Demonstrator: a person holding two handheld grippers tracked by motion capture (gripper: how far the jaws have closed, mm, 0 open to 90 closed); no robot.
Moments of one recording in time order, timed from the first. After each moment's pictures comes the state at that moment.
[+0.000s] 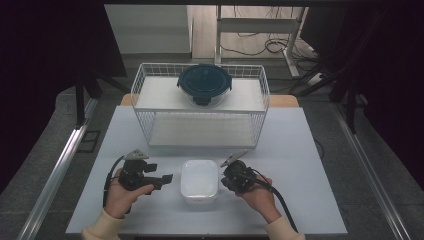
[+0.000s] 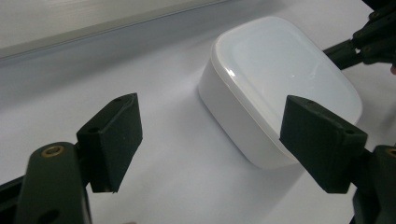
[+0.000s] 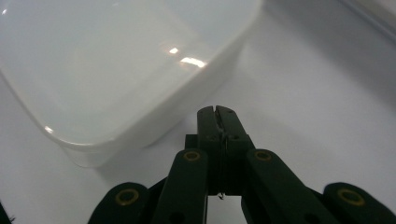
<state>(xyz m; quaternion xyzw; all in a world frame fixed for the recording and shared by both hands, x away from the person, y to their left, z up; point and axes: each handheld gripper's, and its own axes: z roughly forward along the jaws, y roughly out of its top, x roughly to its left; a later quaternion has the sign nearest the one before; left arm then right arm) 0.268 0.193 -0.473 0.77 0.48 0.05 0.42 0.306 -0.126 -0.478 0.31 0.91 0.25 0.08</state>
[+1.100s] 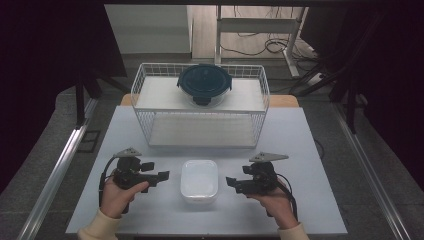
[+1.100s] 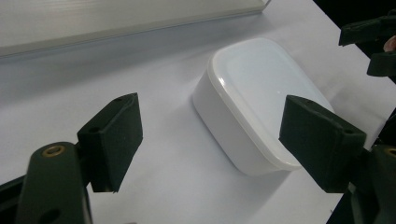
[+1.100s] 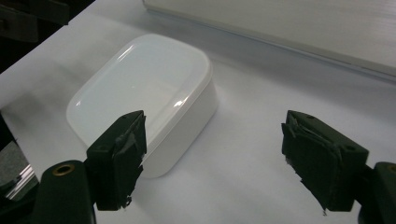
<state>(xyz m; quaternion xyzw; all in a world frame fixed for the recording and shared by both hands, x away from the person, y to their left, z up) 0.266 0.204 -0.466 0.74 0.49 0.03 0.45 0.287 -0.178 -0.454 0.41 0.81 0.41 0.06</state>
